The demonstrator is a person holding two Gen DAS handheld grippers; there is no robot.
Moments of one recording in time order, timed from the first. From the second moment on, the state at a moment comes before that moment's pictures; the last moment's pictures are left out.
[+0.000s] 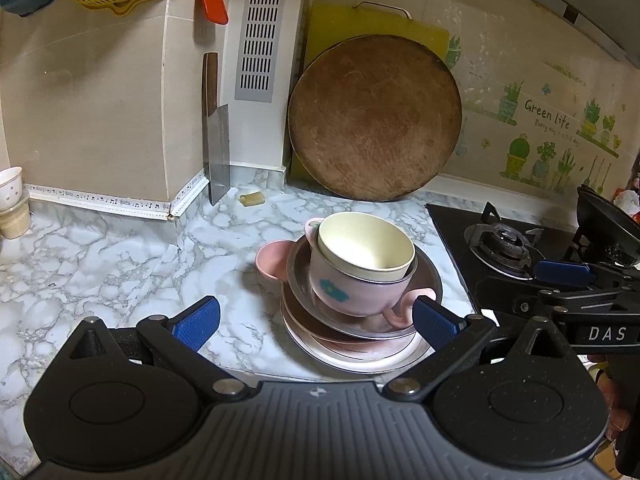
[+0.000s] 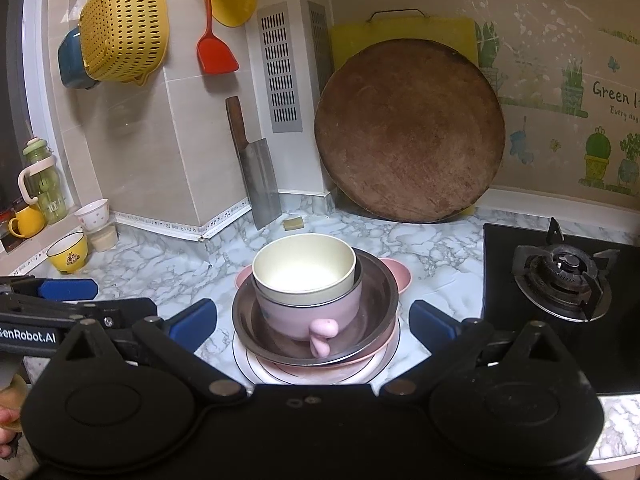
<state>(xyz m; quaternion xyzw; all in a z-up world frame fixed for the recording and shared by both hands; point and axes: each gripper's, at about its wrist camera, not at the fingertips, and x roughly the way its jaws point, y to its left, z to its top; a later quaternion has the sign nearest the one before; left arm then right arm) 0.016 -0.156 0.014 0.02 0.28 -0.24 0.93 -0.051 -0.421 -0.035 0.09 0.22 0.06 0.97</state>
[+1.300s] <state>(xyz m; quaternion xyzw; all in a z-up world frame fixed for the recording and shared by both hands) 0.024 -0.157 0.007 0.04 0.29 -0.26 0.92 -0.045 -0.415 -0.040 0.10 0.24 0.02 0.96</state>
